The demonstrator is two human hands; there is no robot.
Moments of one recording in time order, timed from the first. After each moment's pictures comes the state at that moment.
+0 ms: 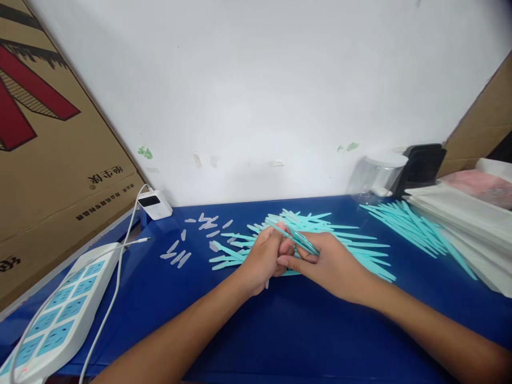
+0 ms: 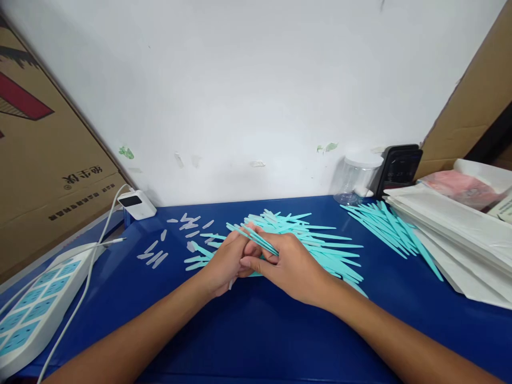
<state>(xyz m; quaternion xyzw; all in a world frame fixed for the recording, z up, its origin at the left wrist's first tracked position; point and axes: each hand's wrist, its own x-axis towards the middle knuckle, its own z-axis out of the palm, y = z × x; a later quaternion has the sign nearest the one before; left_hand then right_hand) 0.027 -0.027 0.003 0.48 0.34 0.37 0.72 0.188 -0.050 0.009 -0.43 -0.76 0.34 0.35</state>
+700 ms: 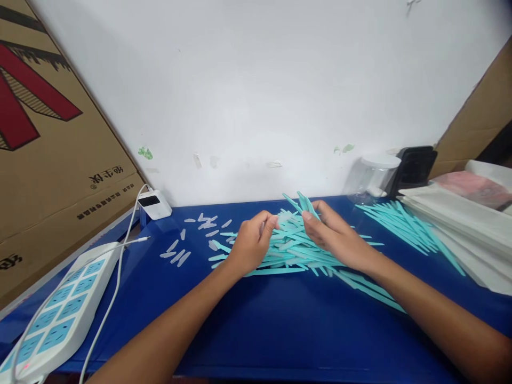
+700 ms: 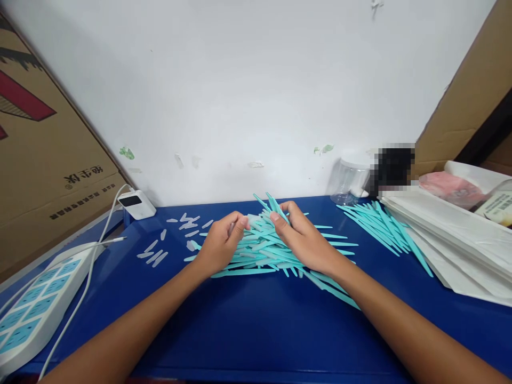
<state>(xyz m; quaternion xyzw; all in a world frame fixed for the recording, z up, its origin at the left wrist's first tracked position) -0.001 -0.002 0.002 0.76 0.40 0.40 0.32 0.217 -0.027 0.010 -0.48 -0.69 0.33 0.43</state>
